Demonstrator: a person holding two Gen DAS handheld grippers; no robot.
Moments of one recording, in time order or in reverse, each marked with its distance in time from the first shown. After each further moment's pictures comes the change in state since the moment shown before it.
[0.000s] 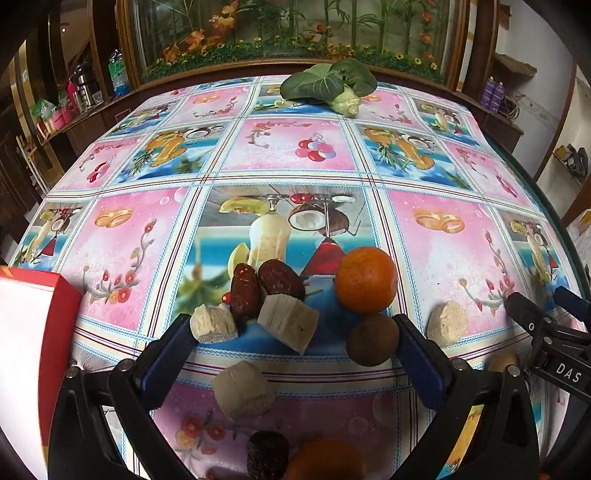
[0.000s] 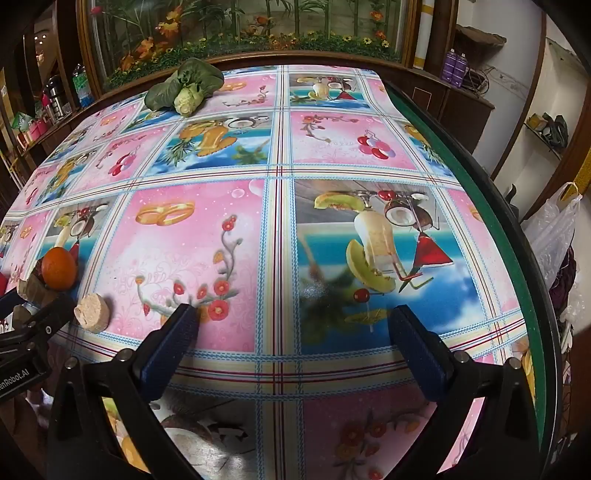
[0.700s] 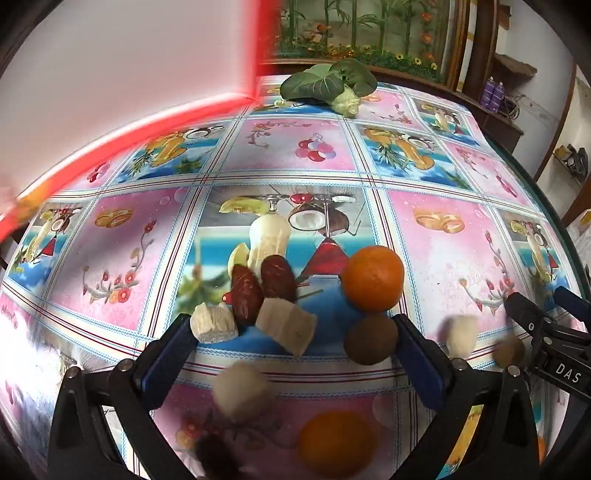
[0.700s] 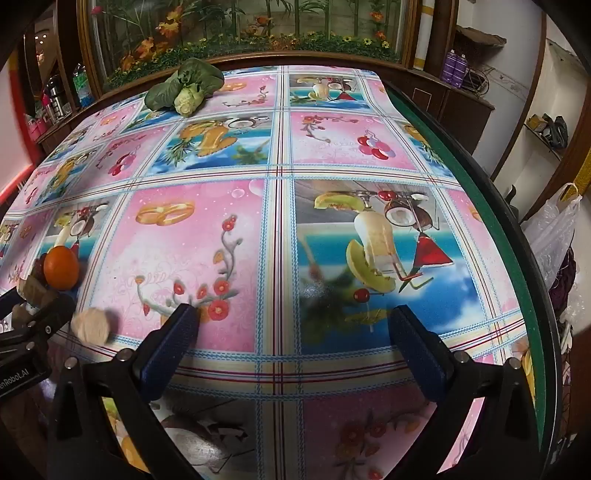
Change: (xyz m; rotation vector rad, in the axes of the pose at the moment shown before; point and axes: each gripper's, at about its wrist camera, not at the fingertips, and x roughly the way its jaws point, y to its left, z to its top) left arm 0.001 -0.001 0.001 0.001 0.004 0.001; right arm 0.000 0.000 0.000 -0.003 0.003 -0.002
